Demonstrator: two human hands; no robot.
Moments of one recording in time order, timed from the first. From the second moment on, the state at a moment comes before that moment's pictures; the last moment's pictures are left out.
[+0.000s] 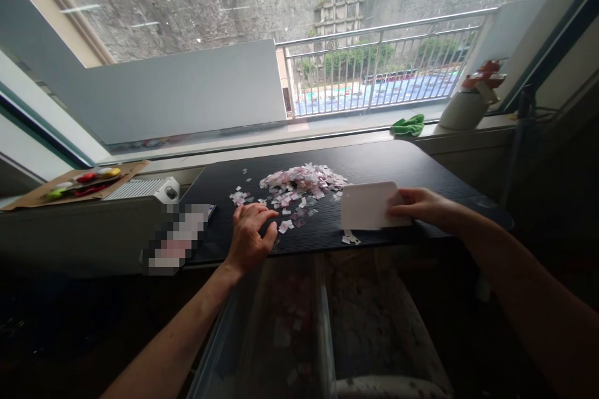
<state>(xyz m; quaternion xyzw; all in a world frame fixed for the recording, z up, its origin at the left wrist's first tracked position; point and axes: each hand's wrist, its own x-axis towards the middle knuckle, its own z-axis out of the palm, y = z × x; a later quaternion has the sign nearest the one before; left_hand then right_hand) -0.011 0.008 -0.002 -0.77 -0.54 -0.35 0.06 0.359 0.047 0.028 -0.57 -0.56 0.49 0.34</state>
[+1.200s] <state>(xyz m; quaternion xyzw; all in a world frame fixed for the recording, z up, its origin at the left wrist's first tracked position) -0.012 0.009 -0.003 -0.77 -0.52 -0.36 0.07 0.355 0.038 0.039 -0.57 -0.53 0.52 0.34</state>
